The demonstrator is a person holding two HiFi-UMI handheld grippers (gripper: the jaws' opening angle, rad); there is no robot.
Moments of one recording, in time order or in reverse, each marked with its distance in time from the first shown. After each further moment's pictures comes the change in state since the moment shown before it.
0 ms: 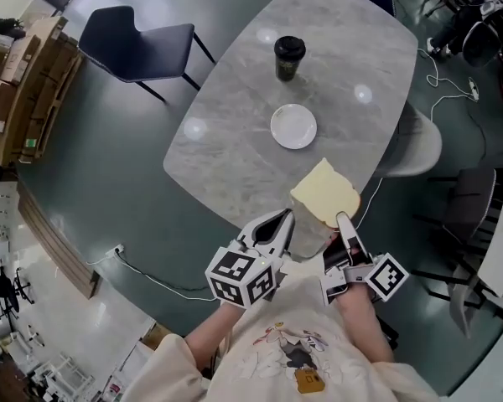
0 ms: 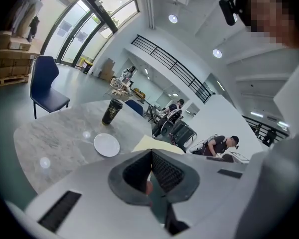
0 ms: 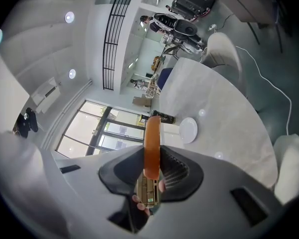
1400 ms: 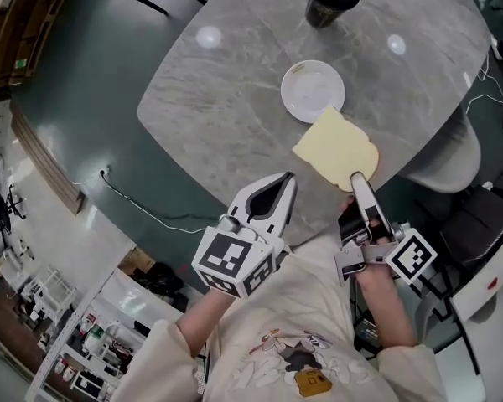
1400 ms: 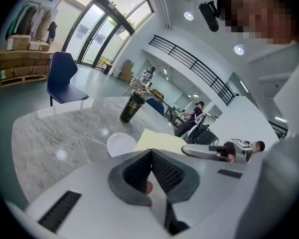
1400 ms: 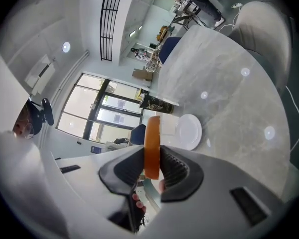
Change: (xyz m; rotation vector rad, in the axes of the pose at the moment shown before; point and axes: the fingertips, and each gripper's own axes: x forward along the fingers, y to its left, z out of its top) left arm 0.105 0.087 0.001 -0.101 -0.015 0.227; right arm 0.135 -0.065 0.057 -0.081 0.344 -0.052
